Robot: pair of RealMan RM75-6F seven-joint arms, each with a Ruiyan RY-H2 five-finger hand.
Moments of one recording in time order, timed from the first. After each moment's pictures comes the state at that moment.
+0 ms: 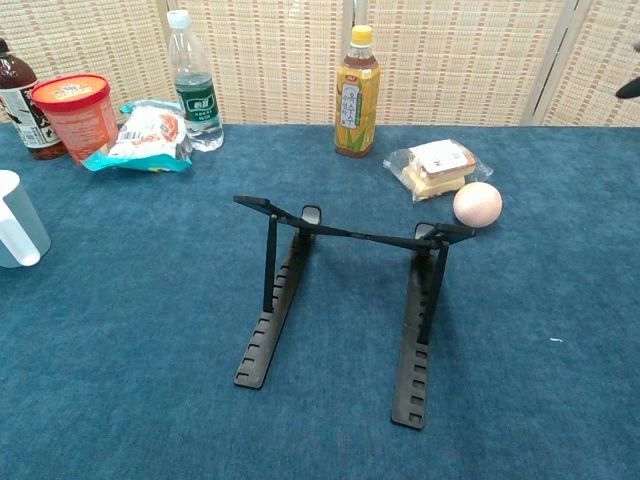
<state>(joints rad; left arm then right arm) -0.11 -1.11 -0.05 -1.81 1.51 1.50 0.24 0.29 -0.97 -0.02 -1.73 -1.87 1.33 0.58</state>
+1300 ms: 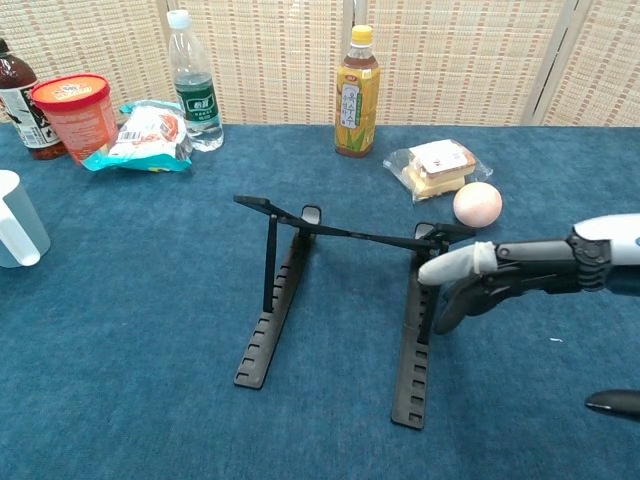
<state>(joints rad) -0.15 -1.11 -0.05 -1.83 1.53 1.46 0.27 0.73 -1.06 -0.25 -1.68 -2.09 1.06 0.97</state>
